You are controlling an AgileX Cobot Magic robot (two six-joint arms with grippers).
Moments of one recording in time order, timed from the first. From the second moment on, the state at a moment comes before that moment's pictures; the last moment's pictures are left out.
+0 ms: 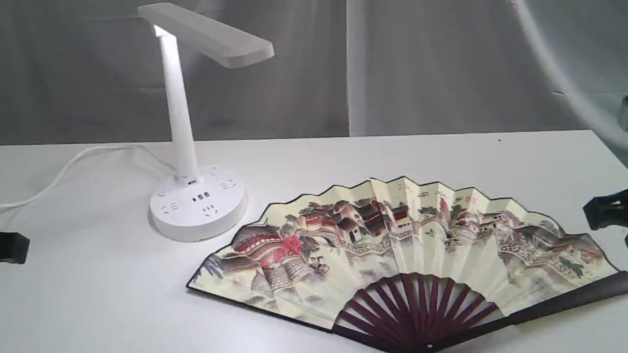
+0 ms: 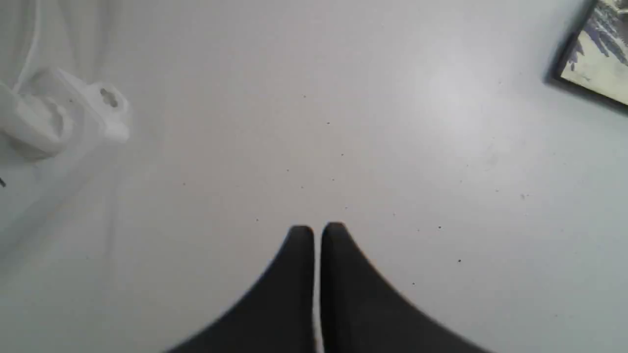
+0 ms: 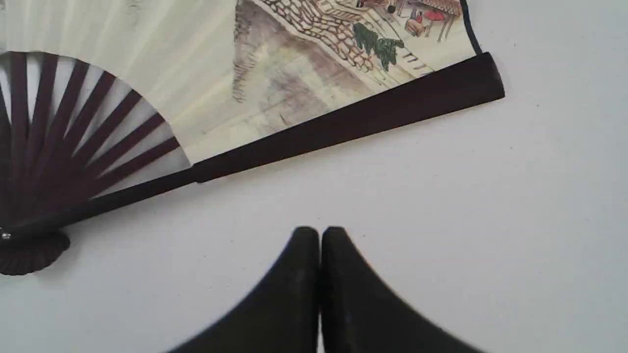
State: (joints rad) left arm -0.04 1.24 -0.82 0.05 0.80 -0.15; right arm -0.05 1.34 -0.95 0.02 0.89 -0.07
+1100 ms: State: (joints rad) left arm -0.04 0.33 -0.82 0.06 0.87 -0.19; right arm -0.05 0.44 -0.88 0.01 0.99 -0.10
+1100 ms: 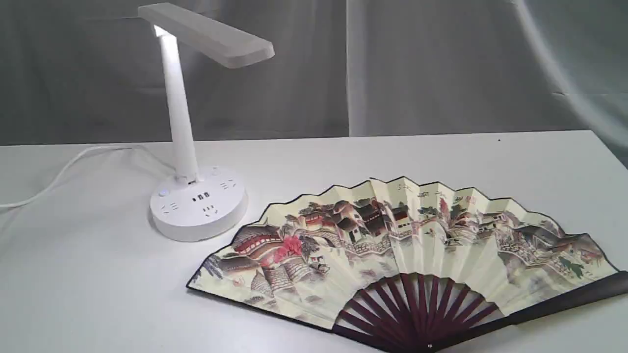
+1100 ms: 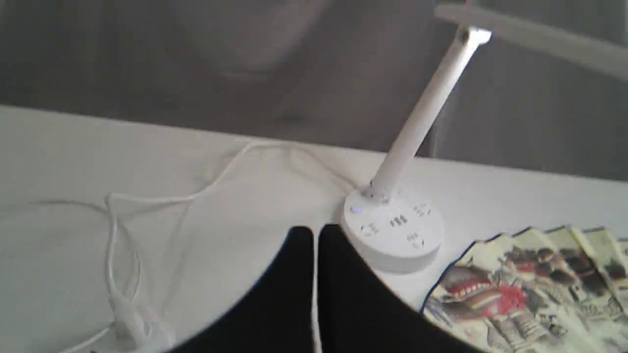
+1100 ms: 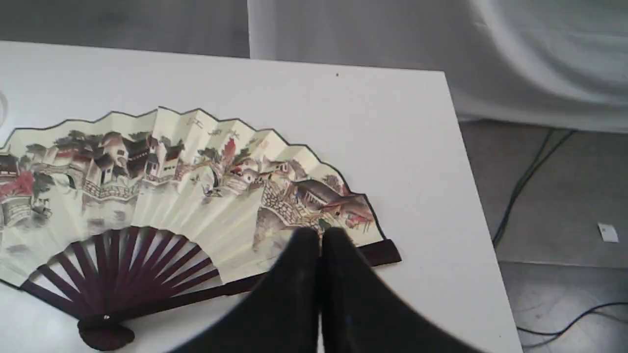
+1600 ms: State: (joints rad) left arm -0.04 0.00 -0.83 0.06 0.96 -0.19; right arm -0.05 0.01 -0.88 -0.11 1.13 -0.10
